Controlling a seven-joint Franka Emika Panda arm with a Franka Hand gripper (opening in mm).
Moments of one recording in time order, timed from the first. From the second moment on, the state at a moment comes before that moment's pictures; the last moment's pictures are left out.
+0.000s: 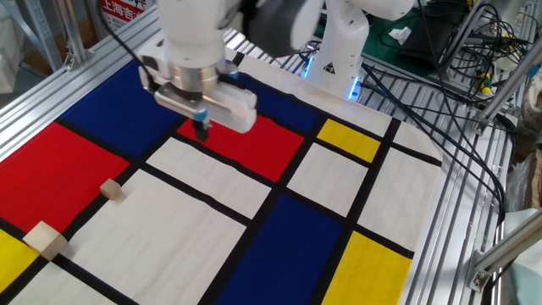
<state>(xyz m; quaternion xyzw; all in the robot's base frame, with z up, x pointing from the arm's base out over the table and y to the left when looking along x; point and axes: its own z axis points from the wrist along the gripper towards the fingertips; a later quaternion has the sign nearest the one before) 0.518 -0.091 0.256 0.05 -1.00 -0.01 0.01</state>
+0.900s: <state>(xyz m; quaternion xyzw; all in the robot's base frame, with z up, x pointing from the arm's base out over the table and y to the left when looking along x) 0.517 -0.094 0.250 0.06 -1.00 -0.01 0.01</state>
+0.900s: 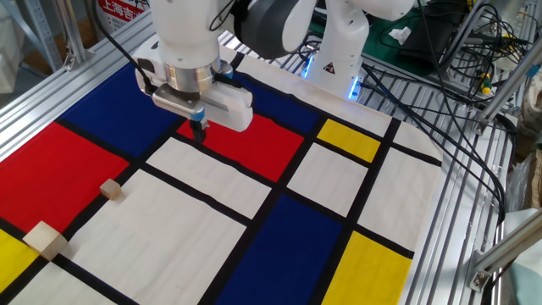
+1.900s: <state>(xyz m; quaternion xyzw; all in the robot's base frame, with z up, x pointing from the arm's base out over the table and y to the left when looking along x) 0.495 -0.080 0.234 0.06 -1.00 0.00 0.01</state>
